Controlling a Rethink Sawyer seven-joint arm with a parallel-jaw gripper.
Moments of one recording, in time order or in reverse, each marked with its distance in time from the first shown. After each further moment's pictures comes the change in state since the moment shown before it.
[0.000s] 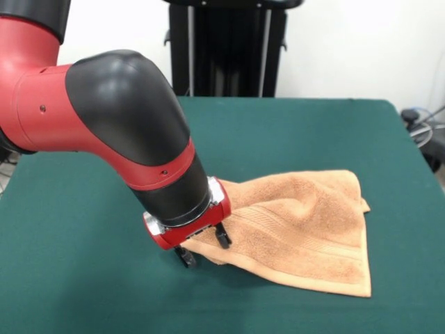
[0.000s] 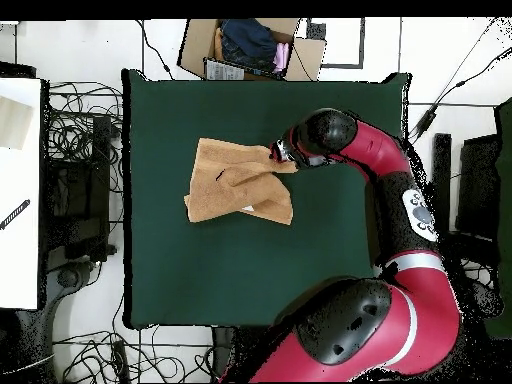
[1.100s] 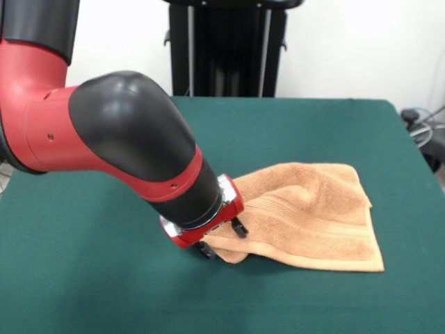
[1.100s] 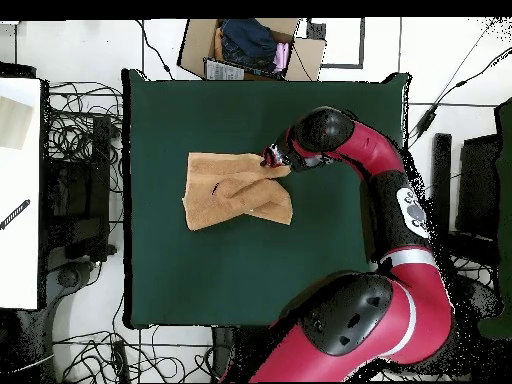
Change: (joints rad) arm -0.014 0.054 0.055 -0.037 0.000 0.135 0.000
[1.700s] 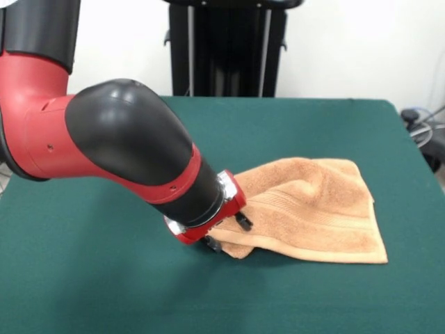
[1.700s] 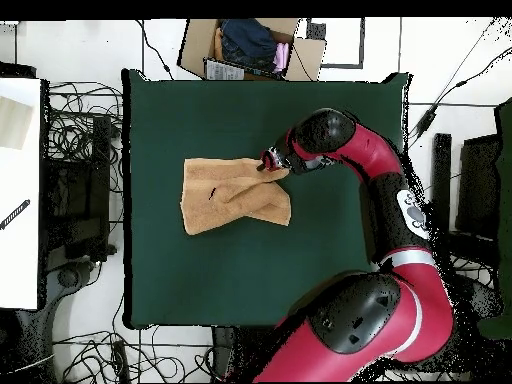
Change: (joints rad) arm -0.025 0.018 0.033 0.005 0.000 0.050 0.000
